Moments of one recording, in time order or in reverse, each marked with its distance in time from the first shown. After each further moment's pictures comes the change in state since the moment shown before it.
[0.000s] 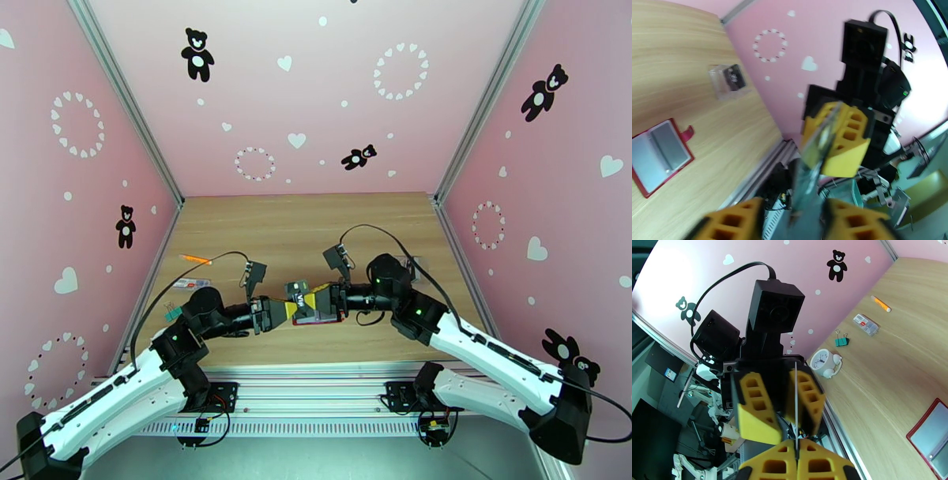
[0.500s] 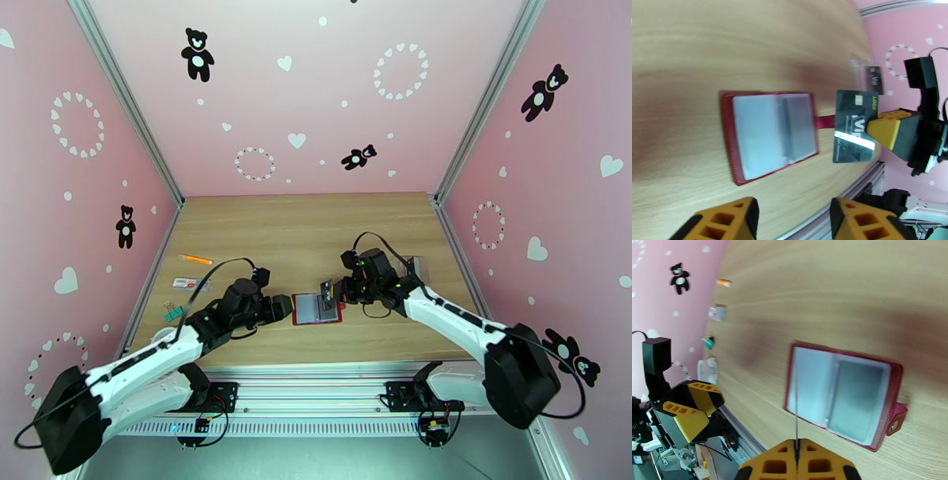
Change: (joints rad) left arm 0.073 0.420 -0.031 -0.093 -0.209 -0.006; right arm -0.261 0.356 -0.053 -0.213 0.139 0.011
